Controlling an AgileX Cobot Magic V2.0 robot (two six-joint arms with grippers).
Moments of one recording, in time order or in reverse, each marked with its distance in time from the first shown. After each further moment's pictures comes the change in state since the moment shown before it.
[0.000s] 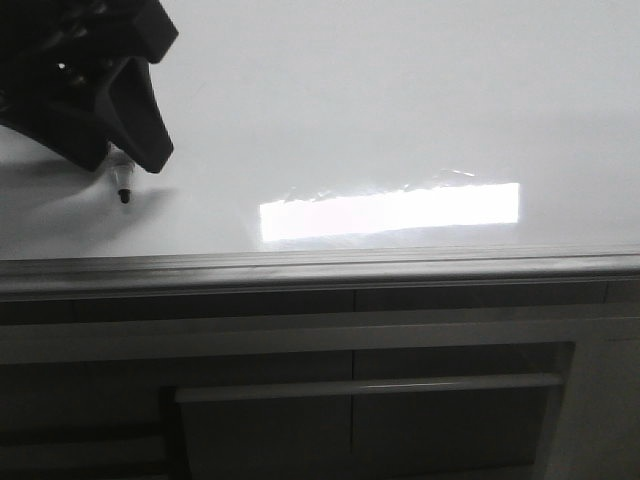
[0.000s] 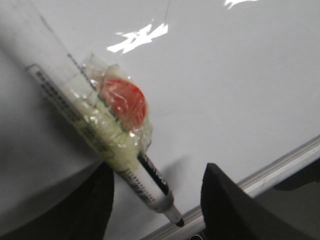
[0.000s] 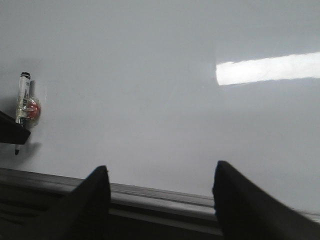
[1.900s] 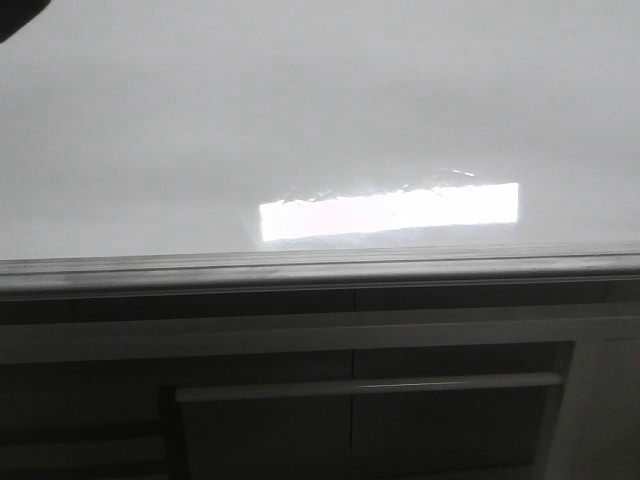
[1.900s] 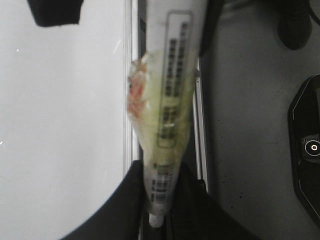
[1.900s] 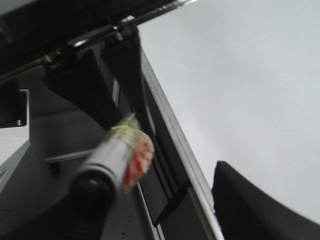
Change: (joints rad) left arm -0.476 -0.382 -0.004 0.126 0.274 0.779; right arm 0.624 0.747 -0.578 0.180 0.128 -0.690
